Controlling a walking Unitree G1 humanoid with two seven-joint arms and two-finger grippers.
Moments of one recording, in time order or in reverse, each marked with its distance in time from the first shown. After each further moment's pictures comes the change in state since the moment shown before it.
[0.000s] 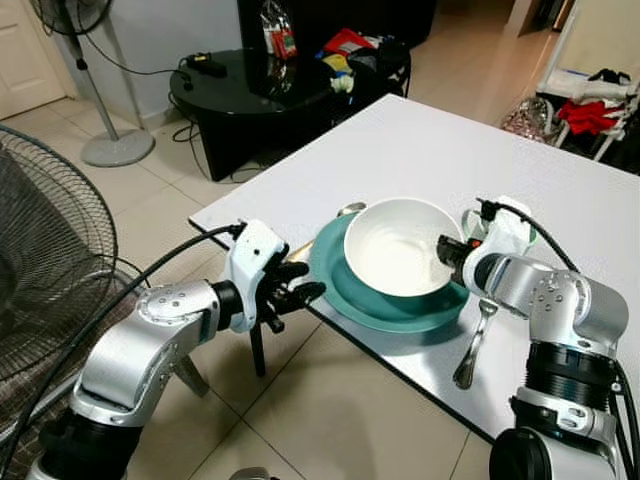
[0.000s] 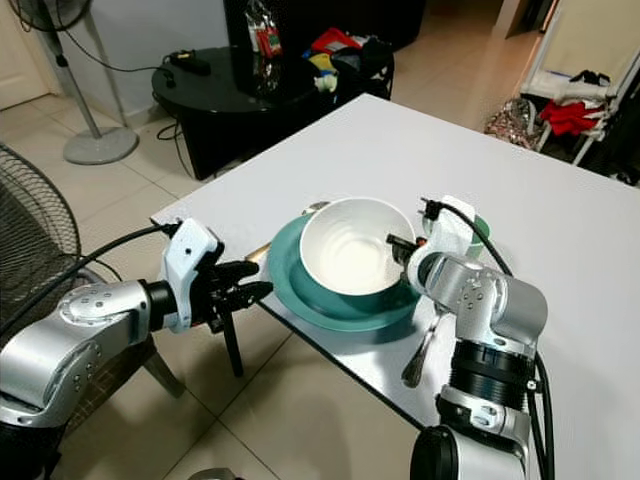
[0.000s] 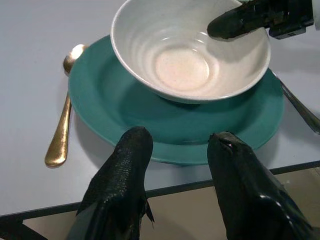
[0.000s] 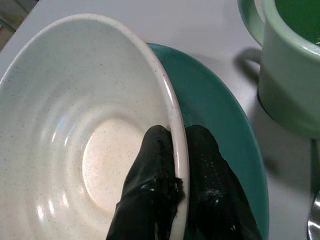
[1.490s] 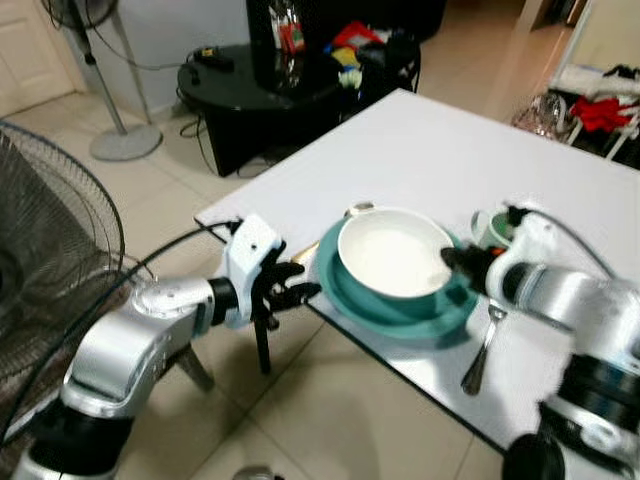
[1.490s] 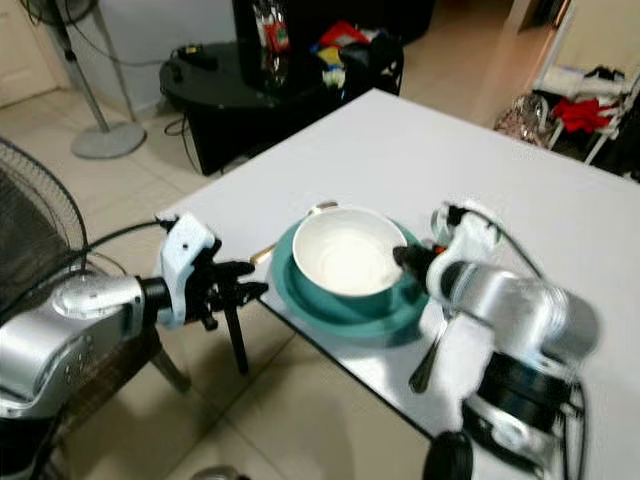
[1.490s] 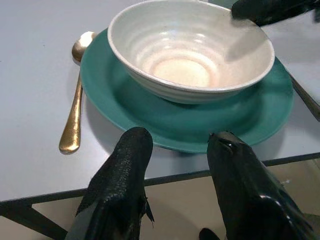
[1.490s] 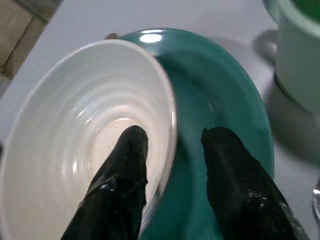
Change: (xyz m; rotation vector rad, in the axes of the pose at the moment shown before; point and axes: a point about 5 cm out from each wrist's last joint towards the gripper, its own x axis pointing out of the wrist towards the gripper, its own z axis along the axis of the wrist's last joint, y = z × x) left arm -0.005 0.004 0.006 -0.002 0.039 -0.016; right arm -0.041 -0.013 0.007 0.021 0.037 0.086
